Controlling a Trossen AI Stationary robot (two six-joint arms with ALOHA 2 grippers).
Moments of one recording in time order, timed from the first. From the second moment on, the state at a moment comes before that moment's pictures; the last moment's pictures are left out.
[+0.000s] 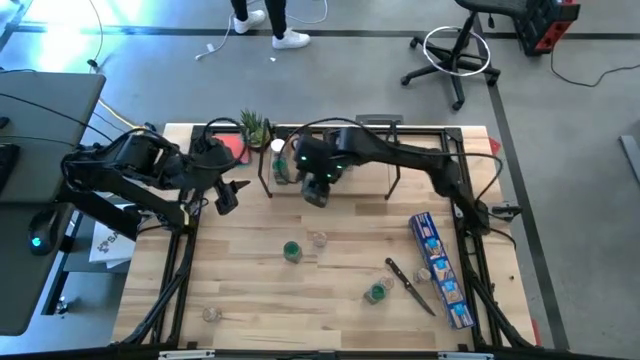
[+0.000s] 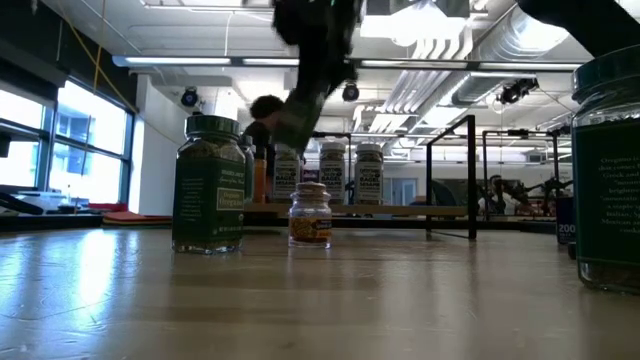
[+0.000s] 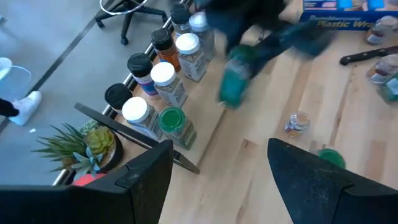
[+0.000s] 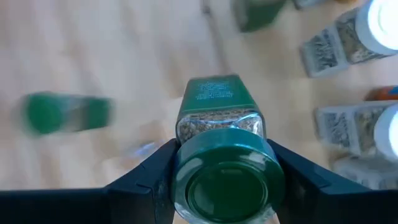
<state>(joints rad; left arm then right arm) -0.21 1.14 1.59 -1.35 -0.54 -0.43 -0.16 2.21 2.28 -1.30 -0.01 0.18</state>
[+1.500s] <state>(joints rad) -0.21 1.09 1.59 -1.33 -0.51 -0.48 -0.19 2.28 2.32 -1.08 0.18 0.02</state>
